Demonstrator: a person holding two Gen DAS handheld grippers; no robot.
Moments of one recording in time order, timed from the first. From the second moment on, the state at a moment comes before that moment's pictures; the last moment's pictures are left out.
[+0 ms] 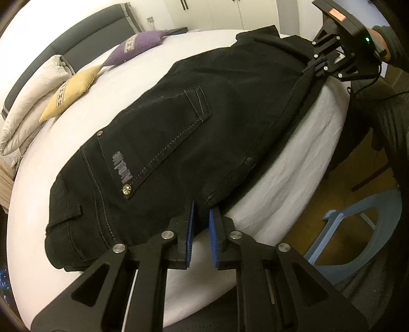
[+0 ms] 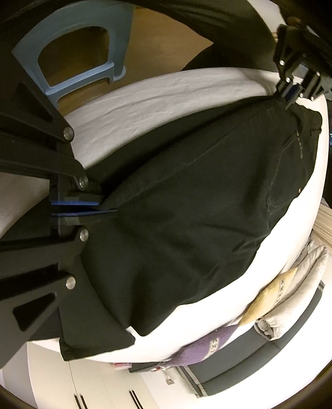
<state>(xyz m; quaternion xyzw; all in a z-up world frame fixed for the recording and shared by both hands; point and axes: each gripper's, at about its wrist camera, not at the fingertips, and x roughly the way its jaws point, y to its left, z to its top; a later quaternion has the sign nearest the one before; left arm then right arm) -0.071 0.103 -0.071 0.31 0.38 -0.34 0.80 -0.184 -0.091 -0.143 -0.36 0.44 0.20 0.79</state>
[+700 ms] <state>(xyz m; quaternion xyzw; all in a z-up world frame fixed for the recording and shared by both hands) 0.030 0.066 -0.012 0.20 0.42 -0.29 0.83 -0.021 -0.290 -0.034 0.04 0.51 -0.04 0.86</state>
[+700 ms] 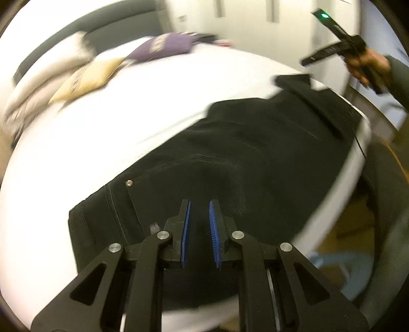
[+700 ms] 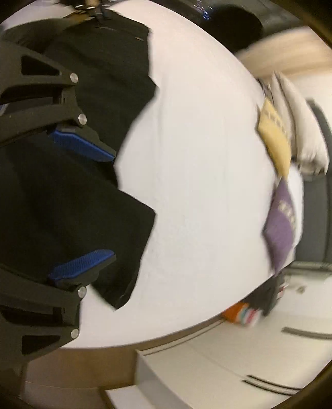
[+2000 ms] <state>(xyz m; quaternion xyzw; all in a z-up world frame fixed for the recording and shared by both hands) 0.071 0.021 -0.085 0.15 0.48 -0.17 0.85 -0.226 -0.458 -0.099 0.40 0.36 -0.23 0.81</state>
